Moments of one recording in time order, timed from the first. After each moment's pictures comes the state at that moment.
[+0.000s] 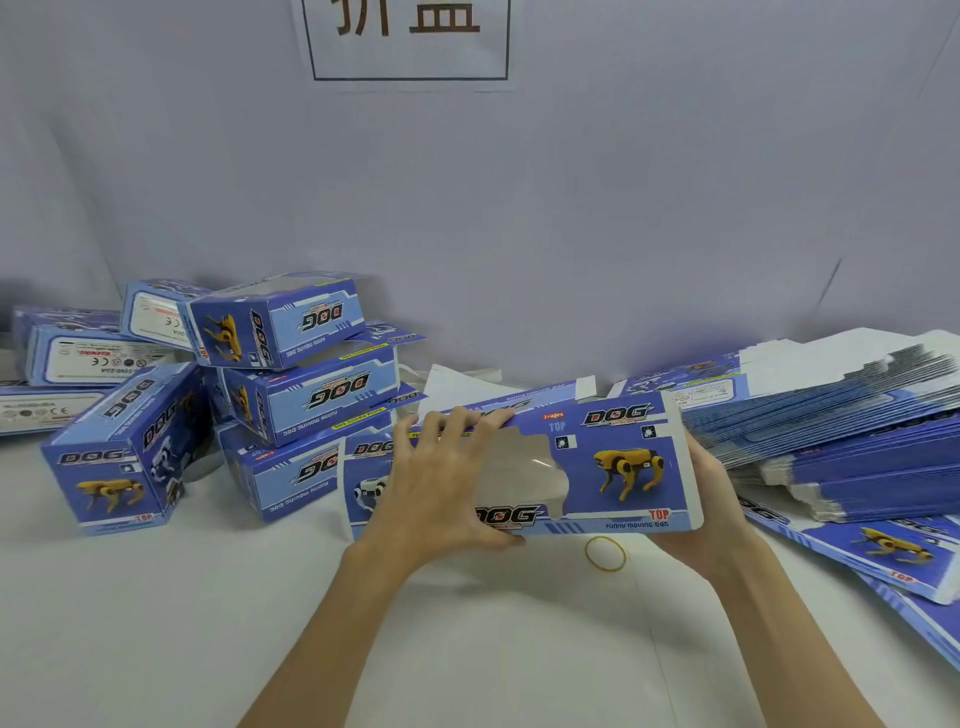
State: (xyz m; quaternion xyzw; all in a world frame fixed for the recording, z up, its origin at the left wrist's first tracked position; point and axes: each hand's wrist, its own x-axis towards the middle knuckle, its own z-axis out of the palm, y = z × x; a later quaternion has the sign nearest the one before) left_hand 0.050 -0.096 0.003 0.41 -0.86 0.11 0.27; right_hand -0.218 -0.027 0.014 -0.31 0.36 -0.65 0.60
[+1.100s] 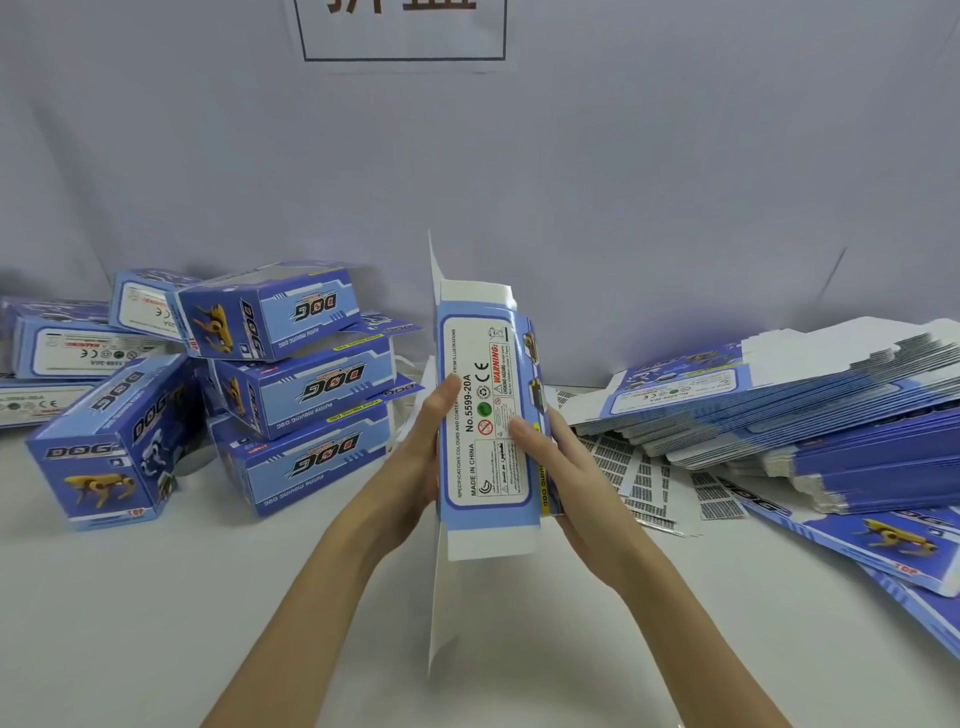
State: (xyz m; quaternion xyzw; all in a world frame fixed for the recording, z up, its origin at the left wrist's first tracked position) left_hand 0.046 -0.092 0.035 0.35 -0.52 -0.64 0.45; right_hand -0.117 -0.033 0.021 -0.49 0.40 -0.57 0.52
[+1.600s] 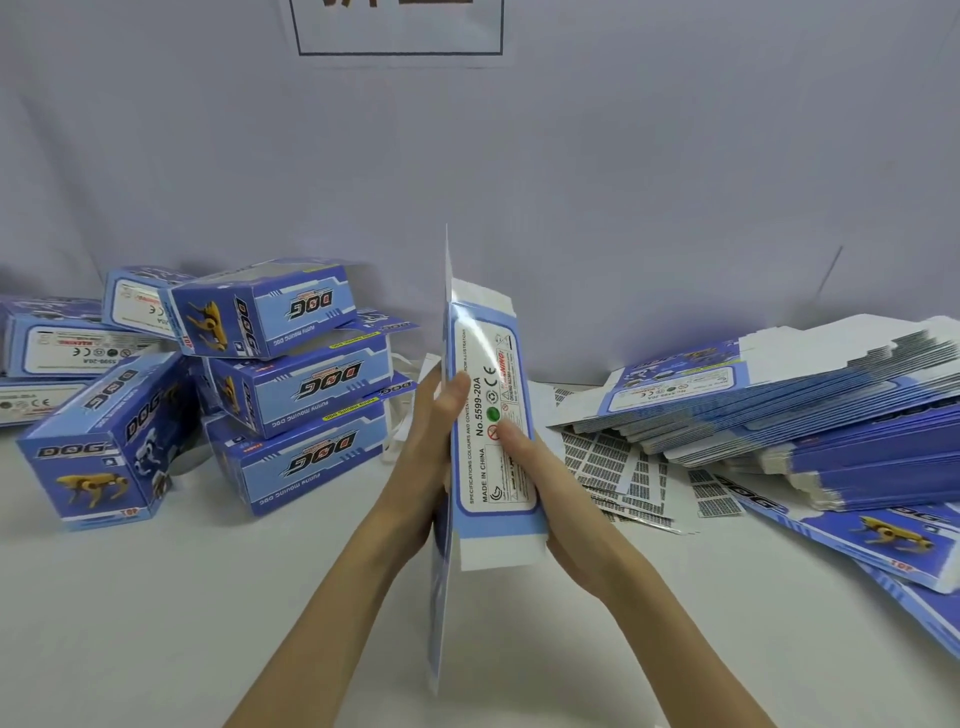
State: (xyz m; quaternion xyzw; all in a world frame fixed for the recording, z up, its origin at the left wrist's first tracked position) left_hand 0.032 -0.085 0.028 0.32 -0.52 -0.60 0.51; right_hand -0.098 -0.030 0.022 -0.49 0.40 -0.53 0.56
